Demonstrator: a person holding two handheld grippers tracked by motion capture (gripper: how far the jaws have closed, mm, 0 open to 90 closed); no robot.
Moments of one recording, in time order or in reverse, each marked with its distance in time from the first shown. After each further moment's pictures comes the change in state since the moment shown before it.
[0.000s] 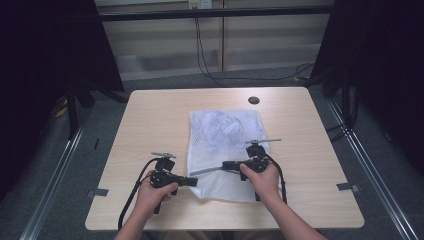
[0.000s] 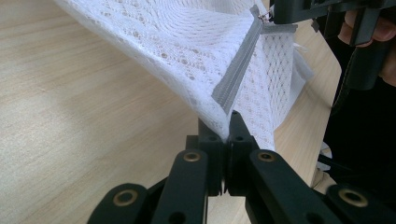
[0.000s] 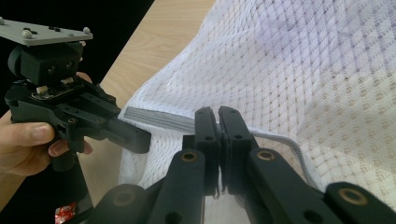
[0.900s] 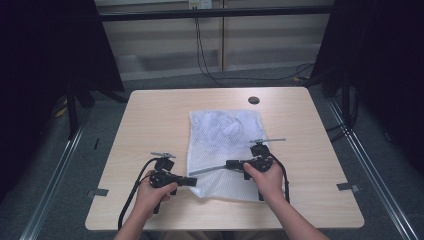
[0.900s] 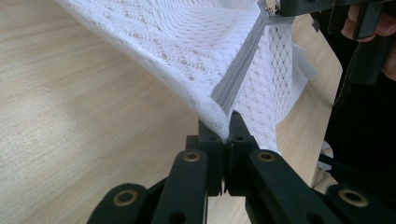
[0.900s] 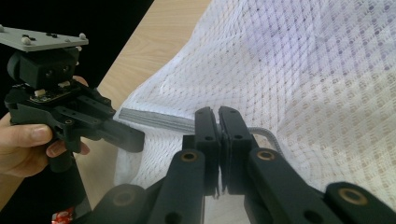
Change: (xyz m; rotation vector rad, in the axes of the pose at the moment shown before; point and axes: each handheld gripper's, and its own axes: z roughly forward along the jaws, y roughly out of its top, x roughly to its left) left arm 0.000 0.000 -0.001 -0.004 0.000 0.001; right arm -0.005 0.001 -0.010 -0.016 -0.012 0.004
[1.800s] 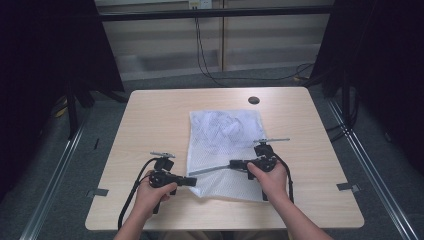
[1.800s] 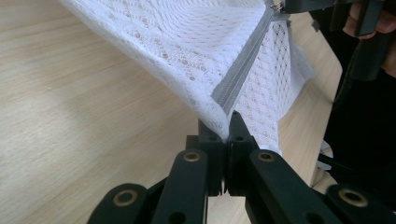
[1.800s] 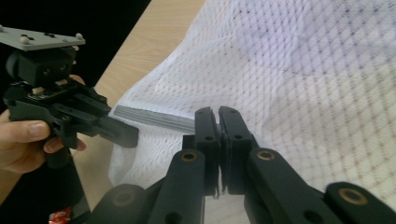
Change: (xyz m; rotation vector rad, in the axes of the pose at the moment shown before) left arm 0.001 0.000 -0.002 0.003 0.006 -0.001; right arm -0.005 0.000 -0.008 -0.001 -0.011 0.003
